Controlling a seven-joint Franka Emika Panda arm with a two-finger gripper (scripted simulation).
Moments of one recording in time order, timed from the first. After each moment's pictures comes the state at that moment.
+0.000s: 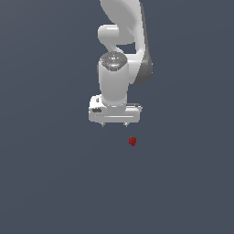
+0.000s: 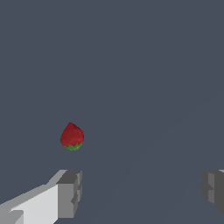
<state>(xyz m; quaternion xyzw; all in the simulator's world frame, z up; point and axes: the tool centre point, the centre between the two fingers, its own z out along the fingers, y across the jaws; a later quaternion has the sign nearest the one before) 0.003 -0.011 0.175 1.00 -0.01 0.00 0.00</state>
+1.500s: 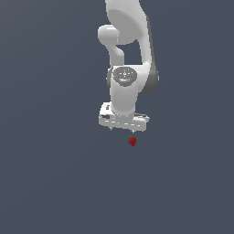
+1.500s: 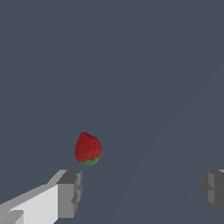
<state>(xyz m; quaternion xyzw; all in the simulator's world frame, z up) 0.007 0.024 0.137 1.00 -0.09 0.00 0.00</state>
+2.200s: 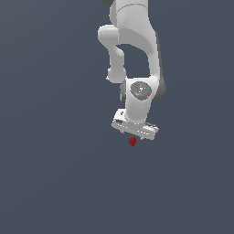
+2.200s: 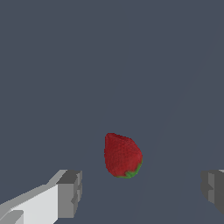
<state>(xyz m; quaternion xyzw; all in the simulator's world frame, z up) 0.002 0.075 0.082 0.98 -0.18 0.00 0.00</state>
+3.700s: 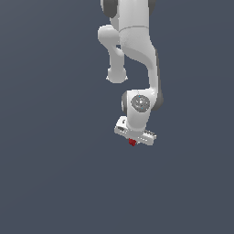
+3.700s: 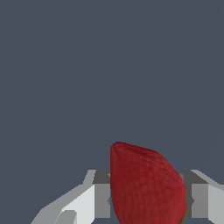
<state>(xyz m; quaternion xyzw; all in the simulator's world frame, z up) 0.000 0.084 0.023 0.98 -0.20 0.00 0.00</state>
